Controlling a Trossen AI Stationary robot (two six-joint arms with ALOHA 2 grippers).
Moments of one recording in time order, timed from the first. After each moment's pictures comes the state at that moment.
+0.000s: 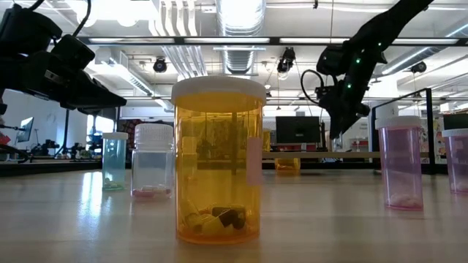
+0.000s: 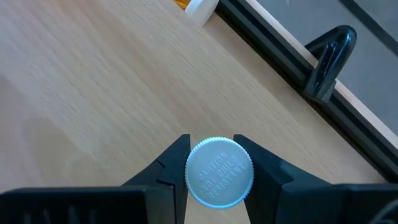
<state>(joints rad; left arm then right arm) 0.17 0.30 0.00 0.04 0.05 0.01 -0.81 1.42 0.90 -0.54 0.05 -0.07</state>
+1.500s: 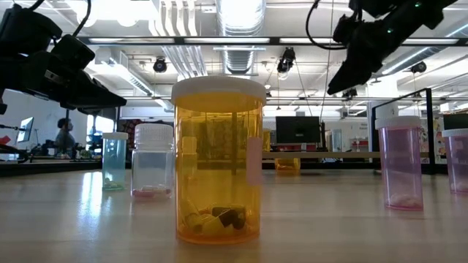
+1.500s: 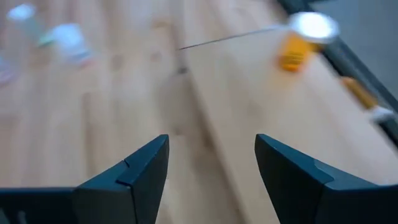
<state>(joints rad) 0.17 0.30 0.00 0.04 0.05 0.01 -0.27 0.94 0.68 -0.44 -0.03 -0.03</state>
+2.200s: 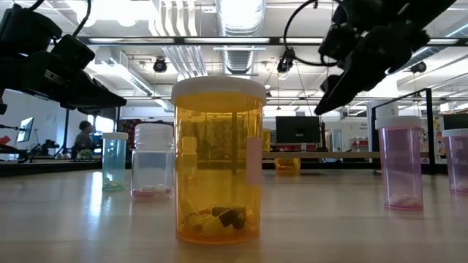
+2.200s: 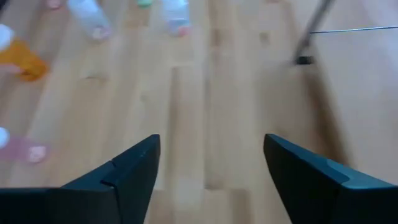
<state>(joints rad) 0.17 0.30 0.00 0.04 0.05 0.01 -0.12 1.19 0.62 -0.18 -0.24 -0.04</state>
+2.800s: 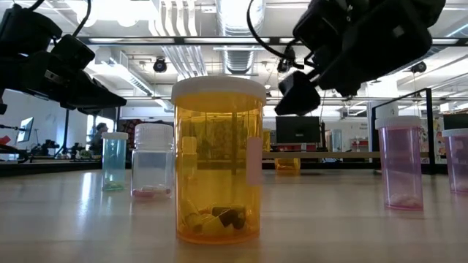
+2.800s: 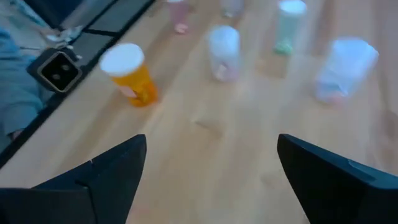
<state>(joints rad) 0.17 0.30 0.00 0.04 0.05 0.01 0.13 1.58 0.71 0.29 -0.39 -0.06</state>
